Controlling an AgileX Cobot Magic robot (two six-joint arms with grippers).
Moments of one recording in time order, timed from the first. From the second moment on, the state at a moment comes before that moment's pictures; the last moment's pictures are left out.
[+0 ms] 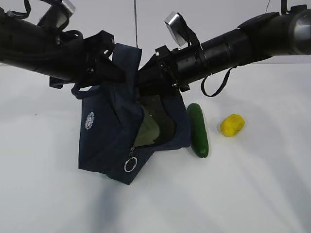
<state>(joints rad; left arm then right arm) -0.42 1.60 -1.08 -1.13 0.53 0.48 0.28 2.11 -1.58 1.32 1.14 -0.91</state>
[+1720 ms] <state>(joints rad) -0.24 1.60 -1.09 -0.94 0.69 0.47 0.27 2.18 -1.89 0.23 1.15 0.19</state>
